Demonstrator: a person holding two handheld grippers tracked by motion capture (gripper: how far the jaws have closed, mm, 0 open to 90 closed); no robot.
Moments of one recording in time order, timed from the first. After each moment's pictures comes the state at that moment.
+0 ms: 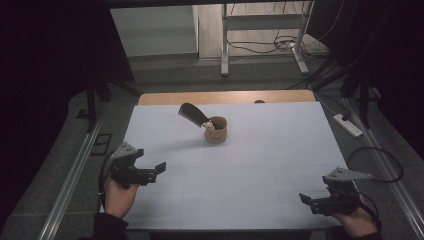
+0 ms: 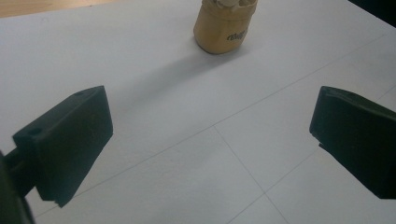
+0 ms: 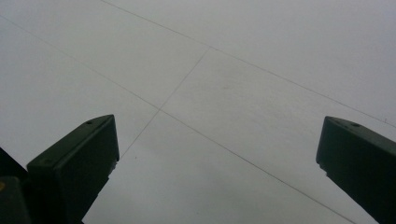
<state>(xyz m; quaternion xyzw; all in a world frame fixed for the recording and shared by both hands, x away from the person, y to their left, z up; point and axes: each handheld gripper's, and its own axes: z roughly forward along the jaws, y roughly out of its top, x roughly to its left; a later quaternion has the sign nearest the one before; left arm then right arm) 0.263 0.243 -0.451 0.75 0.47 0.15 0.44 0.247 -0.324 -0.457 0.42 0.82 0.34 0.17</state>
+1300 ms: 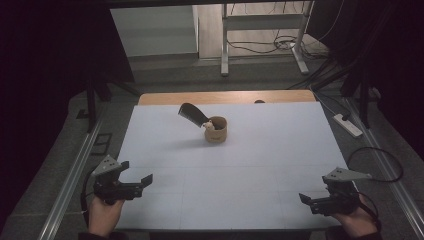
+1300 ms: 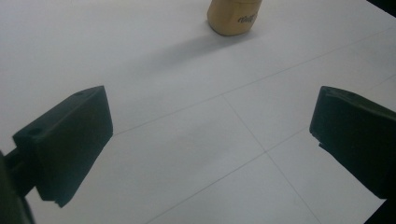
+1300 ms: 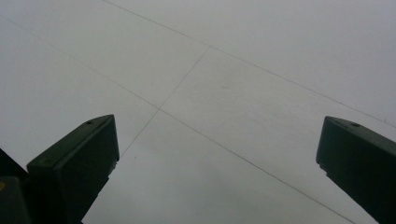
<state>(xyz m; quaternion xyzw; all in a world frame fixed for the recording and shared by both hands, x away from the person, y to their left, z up) 0.220 0.268 -0.454 0.74 0.50 0.16 0.43 0.248 -0.324 -0.457 0.42 0.82 0.34 0.17</state>
